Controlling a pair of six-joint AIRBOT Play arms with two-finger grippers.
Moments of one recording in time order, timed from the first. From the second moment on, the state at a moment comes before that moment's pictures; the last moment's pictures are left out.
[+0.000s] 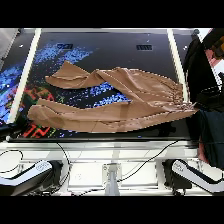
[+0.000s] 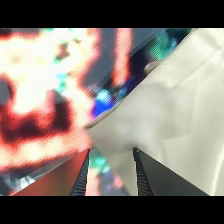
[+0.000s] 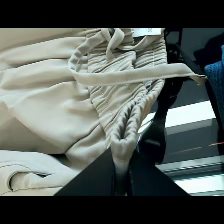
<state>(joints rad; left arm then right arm) 0.91 -1.23 0.58 0.98 -0.78 -1.15 -0.54 -1.17 1.12 -1.36 1.39 1.35</state>
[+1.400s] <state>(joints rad) 0.75 -1.13 1.06 1.04 -0.91 -1.32 -0.54 -0.94 1.07 -1.37 1.33 1.50</state>
